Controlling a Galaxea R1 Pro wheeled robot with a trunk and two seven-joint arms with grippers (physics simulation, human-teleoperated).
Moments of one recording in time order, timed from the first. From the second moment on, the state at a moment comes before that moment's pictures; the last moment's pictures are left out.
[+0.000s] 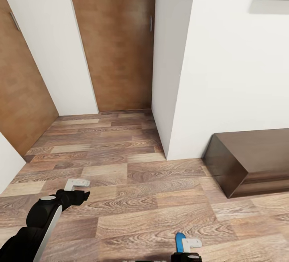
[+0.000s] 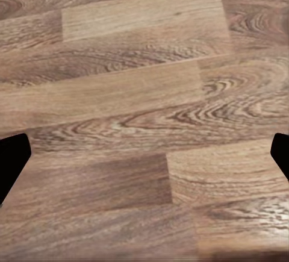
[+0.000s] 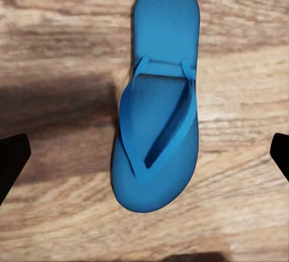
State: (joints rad) left arm -0.25 0.16 0.01 -1.59 0.02 0.93 -0.04; right arm -0.36 0.14 0.02 -0.39 0.00 0.21 -0.21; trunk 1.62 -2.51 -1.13
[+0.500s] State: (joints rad) left arm -0.25 0.16 0.01 -1.59 0.02 0.93 -0.04; right arm -0.41 0.14 0.02 -0.40 -0.01 0.21 -0.22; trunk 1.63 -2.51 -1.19
